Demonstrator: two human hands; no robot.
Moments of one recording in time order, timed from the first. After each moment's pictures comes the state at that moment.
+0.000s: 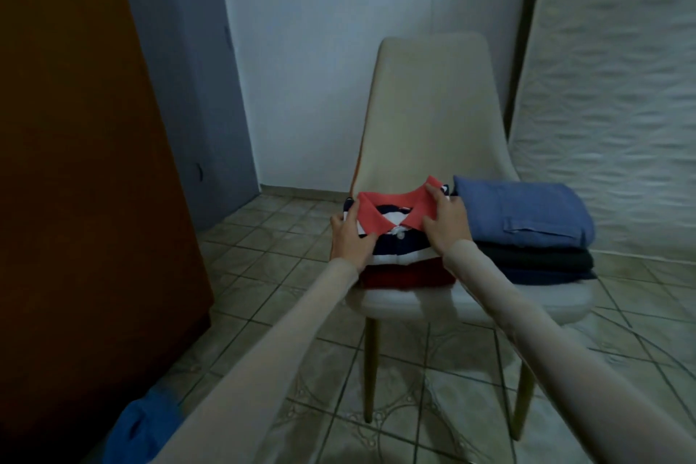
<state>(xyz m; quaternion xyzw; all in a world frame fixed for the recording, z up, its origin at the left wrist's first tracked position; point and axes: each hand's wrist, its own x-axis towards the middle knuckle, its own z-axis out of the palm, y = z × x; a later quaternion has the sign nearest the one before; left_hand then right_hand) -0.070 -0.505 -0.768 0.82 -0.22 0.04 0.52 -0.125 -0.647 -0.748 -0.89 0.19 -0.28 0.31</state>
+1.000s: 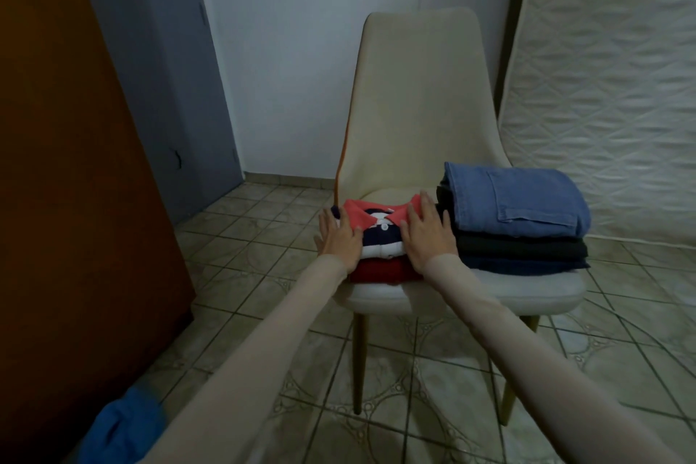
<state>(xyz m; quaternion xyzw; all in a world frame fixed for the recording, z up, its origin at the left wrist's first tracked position) -0.038 -0.524 -0.797 0.92 -0.23 -0.01 0.31 -0.106 -0.657 -0.798 -0.95 0.21 -0.20 0.08</state>
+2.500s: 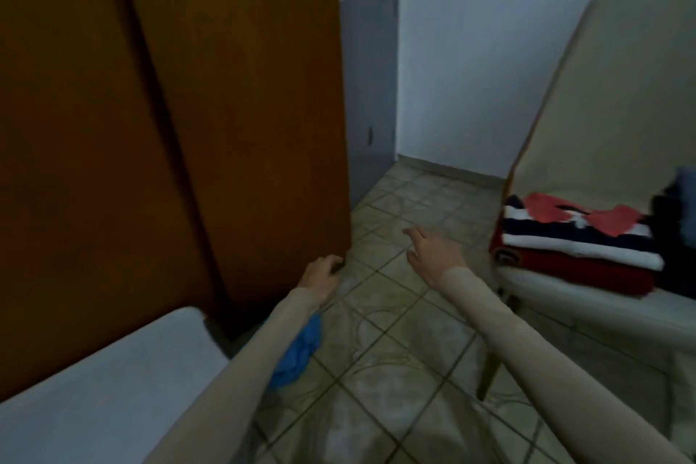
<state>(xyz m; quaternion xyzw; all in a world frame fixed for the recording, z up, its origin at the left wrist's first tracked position) -0.092 -0.224 -0.846 0.94 -0.04 -0.07 0.34 -0.085 -0.436 -0.819 -0.99 -0.10 -0.09 0.08</state>
